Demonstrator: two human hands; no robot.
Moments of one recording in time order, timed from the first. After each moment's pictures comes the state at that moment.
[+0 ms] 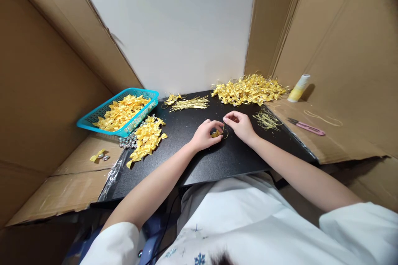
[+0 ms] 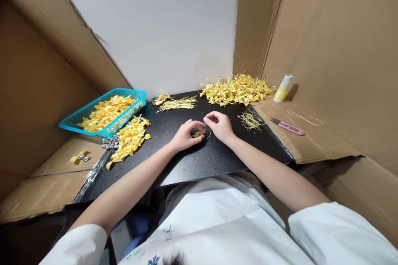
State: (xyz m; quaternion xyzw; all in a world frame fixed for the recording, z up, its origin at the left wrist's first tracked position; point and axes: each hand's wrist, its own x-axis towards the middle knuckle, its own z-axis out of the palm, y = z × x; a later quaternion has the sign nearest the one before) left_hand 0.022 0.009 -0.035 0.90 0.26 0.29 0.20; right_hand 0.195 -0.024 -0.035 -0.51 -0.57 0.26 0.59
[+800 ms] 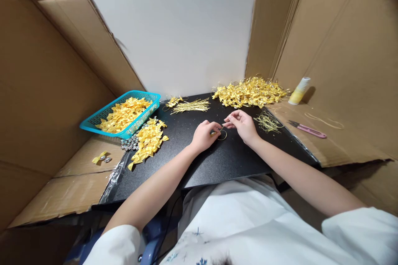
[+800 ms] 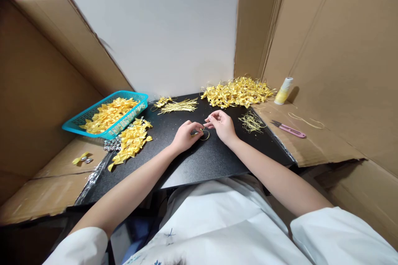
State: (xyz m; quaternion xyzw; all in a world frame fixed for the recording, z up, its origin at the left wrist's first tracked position) left_hand 0.023 0.014 -0.040 0.88 0.32 0.31 0.14; right_hand 0.194 -0.022 -0.035 -0.42 -0.47 0.41 0.66
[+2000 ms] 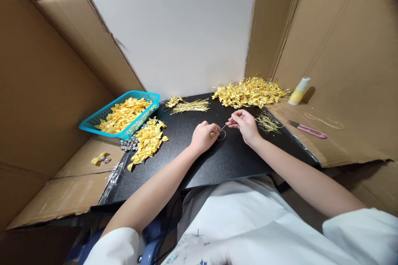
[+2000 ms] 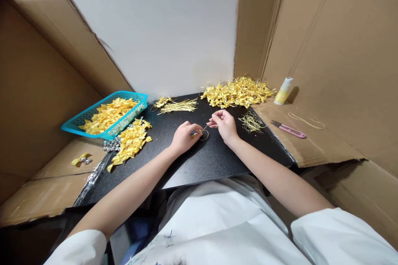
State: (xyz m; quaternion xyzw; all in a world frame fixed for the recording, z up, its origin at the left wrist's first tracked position) left_hand 0.022 0.010 -0.037 0.89 0.35 0.27 0.08; right_hand 0.198 -0.021 -0.033 -0.44 -0.41 0.42 0.68
